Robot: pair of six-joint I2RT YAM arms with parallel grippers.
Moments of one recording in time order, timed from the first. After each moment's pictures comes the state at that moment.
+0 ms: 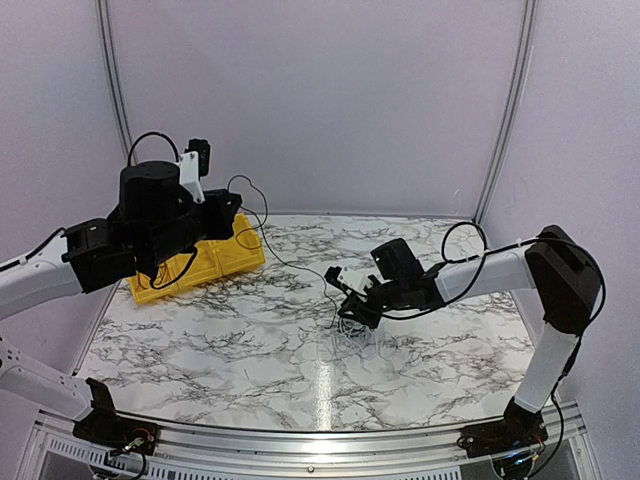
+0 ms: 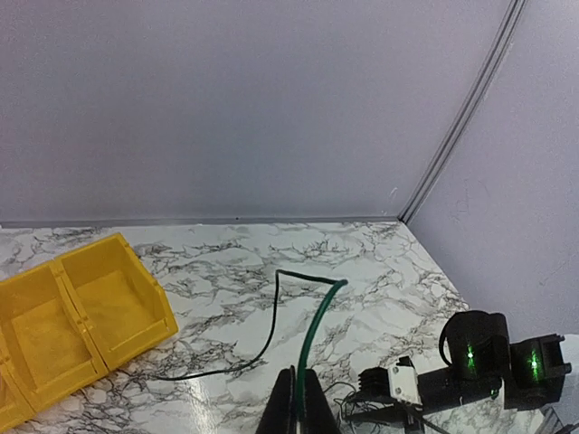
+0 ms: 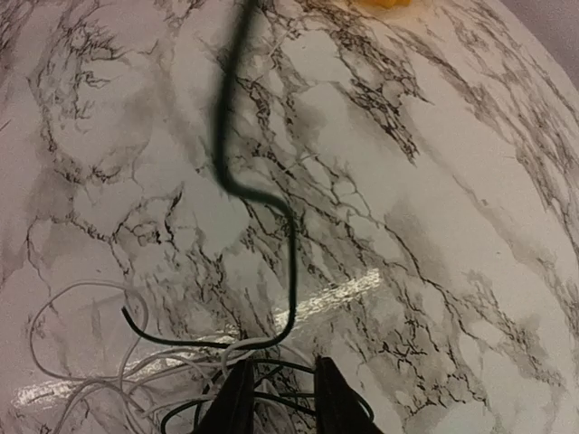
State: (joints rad) left arm -0.95 1.20 1.10 -0.16 -0.46 -0.45; right arm 0.71 1.79 0.98 0.00 -0.29 -0.37
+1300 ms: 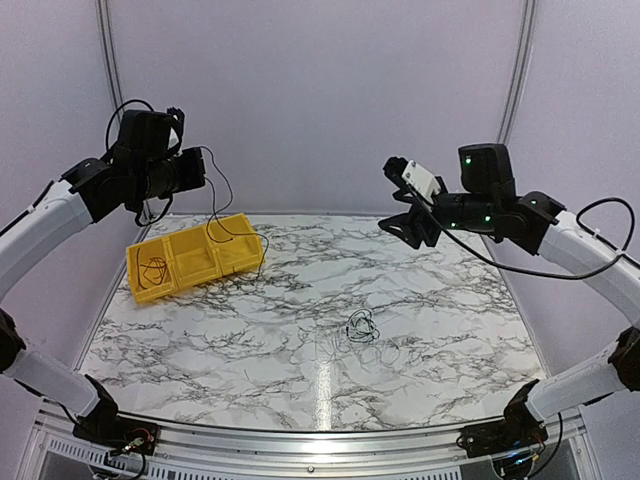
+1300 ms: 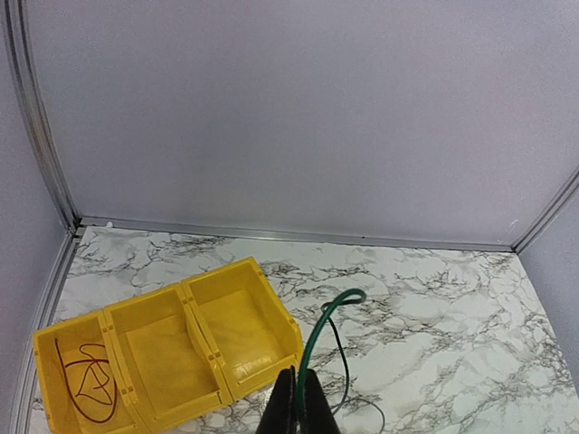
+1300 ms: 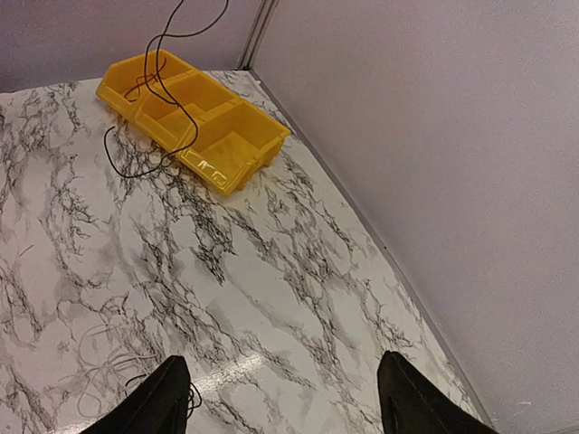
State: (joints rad) left arm -0.60 1.38 1.50 -0.52 -0.40 -0.40; right arm 0.62 1.29 1.28 -0.43 -0.22 -0.51
